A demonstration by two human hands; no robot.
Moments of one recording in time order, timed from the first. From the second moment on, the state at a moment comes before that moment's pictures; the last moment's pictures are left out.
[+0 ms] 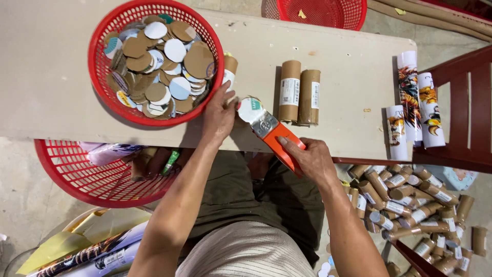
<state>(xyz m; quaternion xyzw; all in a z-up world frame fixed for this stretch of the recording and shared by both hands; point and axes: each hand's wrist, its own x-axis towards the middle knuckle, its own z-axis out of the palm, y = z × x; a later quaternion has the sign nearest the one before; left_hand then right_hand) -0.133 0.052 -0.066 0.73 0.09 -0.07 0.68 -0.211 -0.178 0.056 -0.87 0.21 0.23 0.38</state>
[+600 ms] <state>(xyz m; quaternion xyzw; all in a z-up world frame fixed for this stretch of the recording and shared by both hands) -0.154 0.046 -0.018 0.85 -0.11 0.11 0.50 -0.199 -0.150 0.106 -0.98 -0.01 0.17 -0.06</state>
